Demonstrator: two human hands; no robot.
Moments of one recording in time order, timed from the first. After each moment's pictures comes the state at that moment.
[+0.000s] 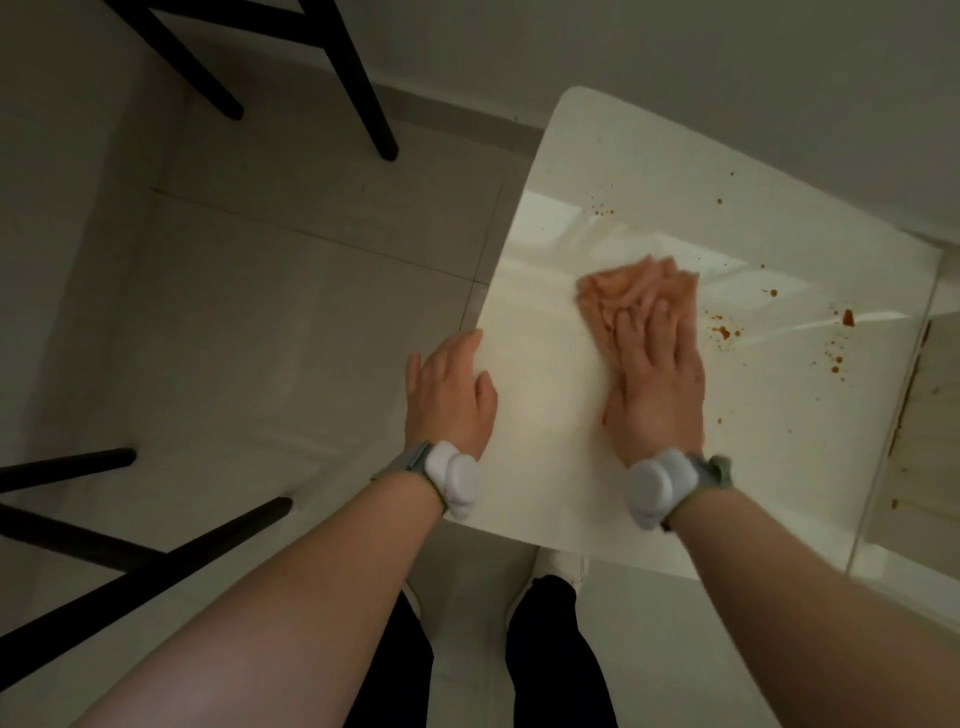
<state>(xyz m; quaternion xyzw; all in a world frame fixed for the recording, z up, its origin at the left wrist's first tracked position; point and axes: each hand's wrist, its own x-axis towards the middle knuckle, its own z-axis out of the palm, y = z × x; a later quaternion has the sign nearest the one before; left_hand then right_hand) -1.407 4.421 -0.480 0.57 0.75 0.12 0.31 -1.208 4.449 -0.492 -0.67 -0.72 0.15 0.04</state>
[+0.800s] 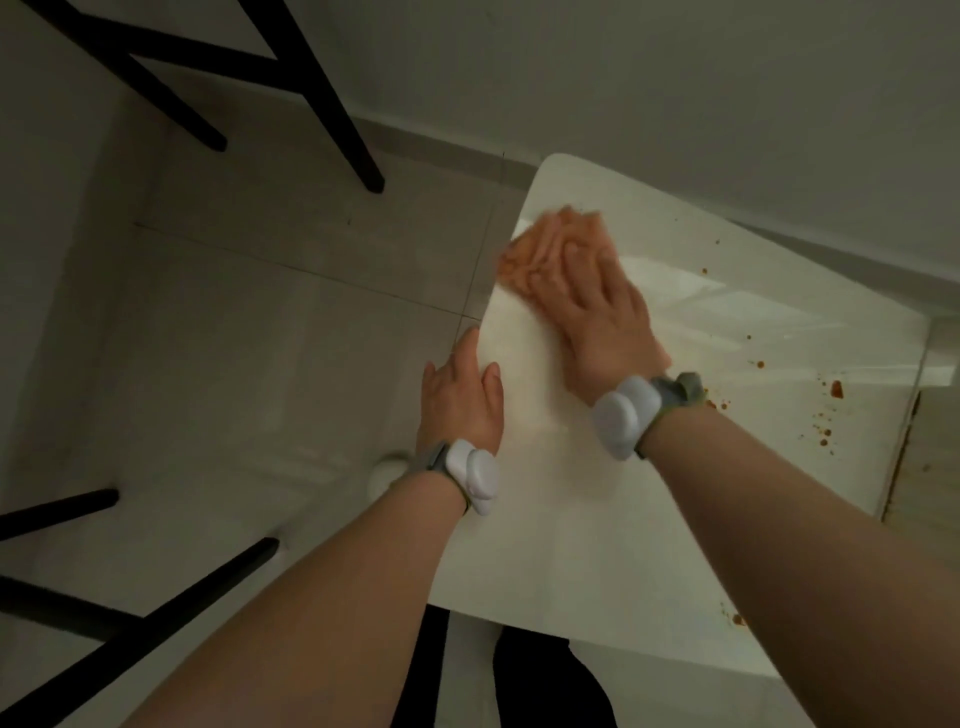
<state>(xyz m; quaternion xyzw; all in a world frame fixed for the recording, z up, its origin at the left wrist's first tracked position) -1.384 4.497 -0.472 0.51 0.77 0.14 0.35 -1.240 4.572 -0.481 -0.55 -0.81 0.21 -0.04</state>
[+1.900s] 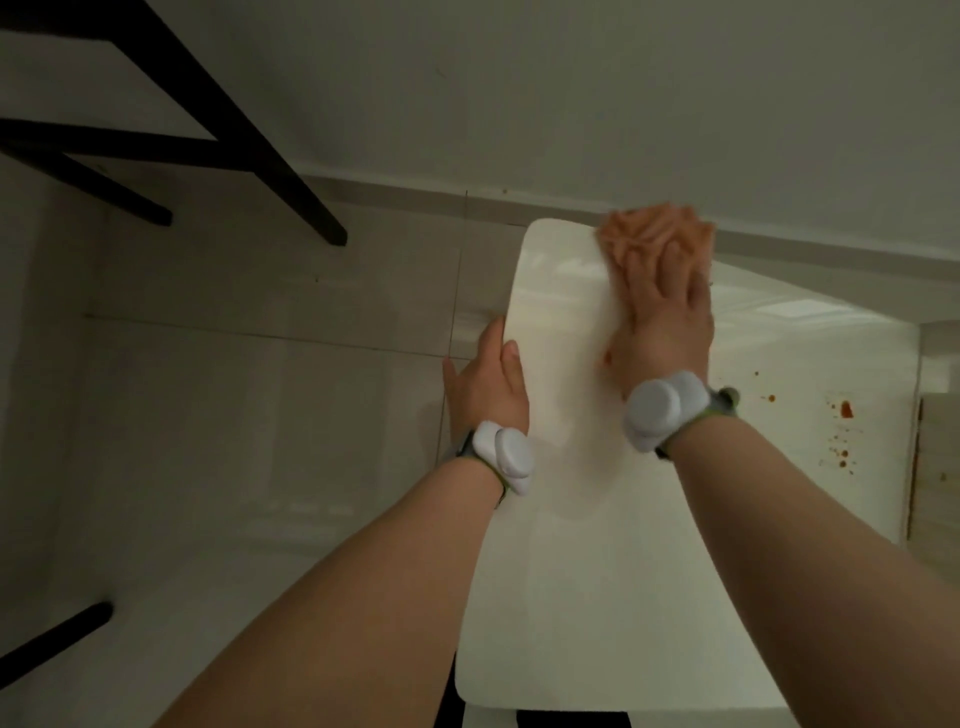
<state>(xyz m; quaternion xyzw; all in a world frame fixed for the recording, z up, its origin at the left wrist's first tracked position) -1.384 4.585 -0.477 0.47 0.75 0.20 0.43 -1.230 4.628 -0.480 -0.77 -0.62 0.15 0.04</state>
